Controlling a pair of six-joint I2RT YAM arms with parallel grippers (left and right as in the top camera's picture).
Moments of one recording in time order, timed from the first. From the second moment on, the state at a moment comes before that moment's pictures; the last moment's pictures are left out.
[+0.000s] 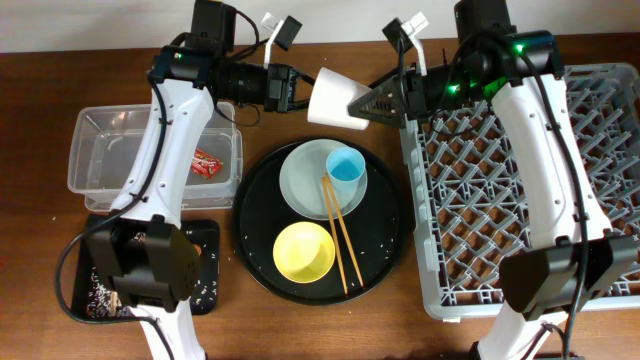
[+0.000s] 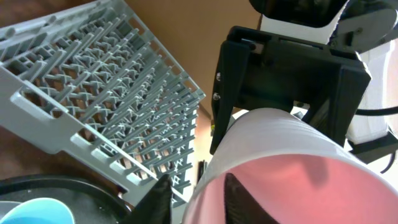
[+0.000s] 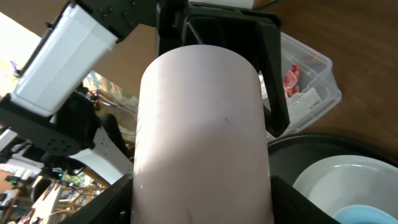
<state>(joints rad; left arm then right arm) -0.19 2.05 2.04 -1.00 1.38 0.12 0.13 1.92 2.08 -1.33 -1.24 -0.39</state>
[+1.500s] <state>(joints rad) -0.14 2.05 2.04 -1.20 0.50 -0.04 0.00 1.92 1.80 -1.25 -0.05 0.07</state>
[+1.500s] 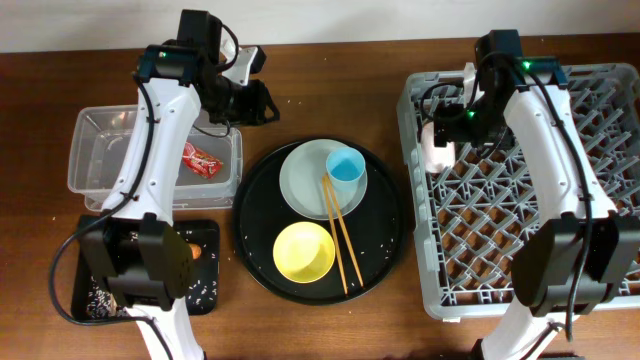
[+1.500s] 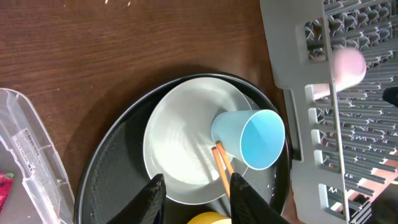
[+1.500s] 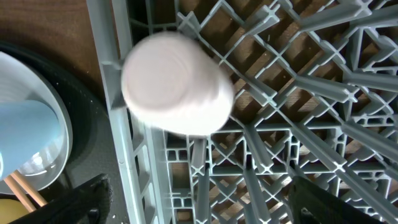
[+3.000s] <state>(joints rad) -0.26 2.30 2.31 -1.19 0.89 -0.07 0.00 1.93 2.06 -1.53 -0.49 -0.14</state>
